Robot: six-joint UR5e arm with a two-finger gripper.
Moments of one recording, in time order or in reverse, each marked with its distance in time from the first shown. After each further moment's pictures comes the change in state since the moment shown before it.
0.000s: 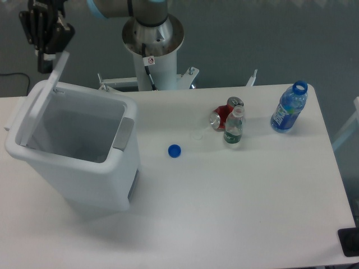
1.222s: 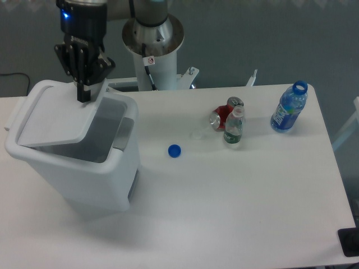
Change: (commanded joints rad) arm 0.069 -0.083 -0.034 0.003 -0.017 -0.002
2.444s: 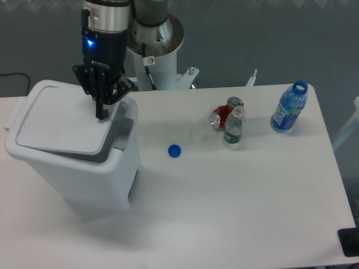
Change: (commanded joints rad) arm 0.038 -0.031 -0.023 0.002 -0.022 -0.009
